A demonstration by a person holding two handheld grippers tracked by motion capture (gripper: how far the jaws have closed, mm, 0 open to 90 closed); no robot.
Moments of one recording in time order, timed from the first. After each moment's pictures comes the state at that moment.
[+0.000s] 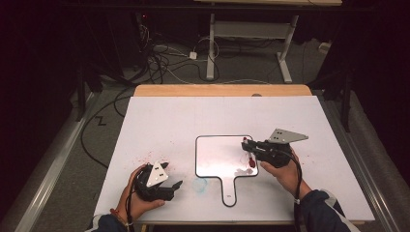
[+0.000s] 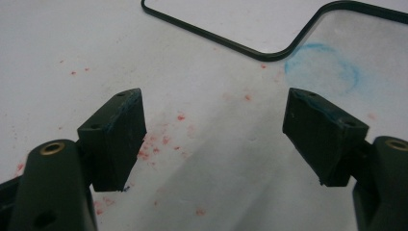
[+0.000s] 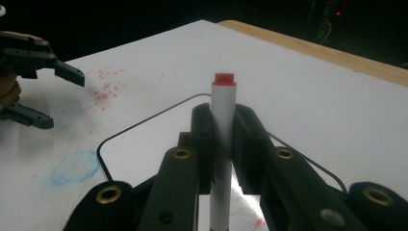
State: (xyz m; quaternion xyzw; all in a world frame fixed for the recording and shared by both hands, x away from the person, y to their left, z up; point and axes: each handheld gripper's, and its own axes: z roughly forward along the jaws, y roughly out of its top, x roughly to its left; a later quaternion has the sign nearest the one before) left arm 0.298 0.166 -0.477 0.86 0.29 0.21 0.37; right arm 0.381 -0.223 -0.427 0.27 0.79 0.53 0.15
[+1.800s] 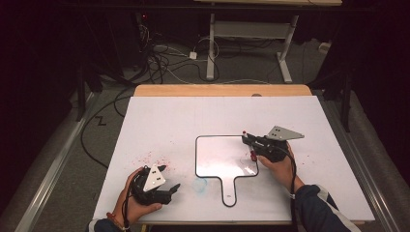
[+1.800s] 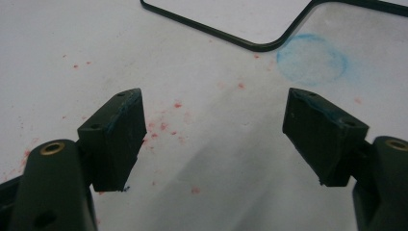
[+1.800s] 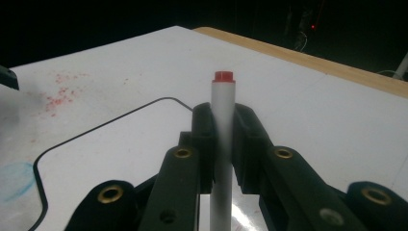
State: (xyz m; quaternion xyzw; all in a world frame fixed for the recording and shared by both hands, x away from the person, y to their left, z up) left arm 0.287 0.171 -0.476 0.86 0.29 0.21 0.37; right arm 0.406 -0.227 -0.451 0.28 0.77 0.54 0.18
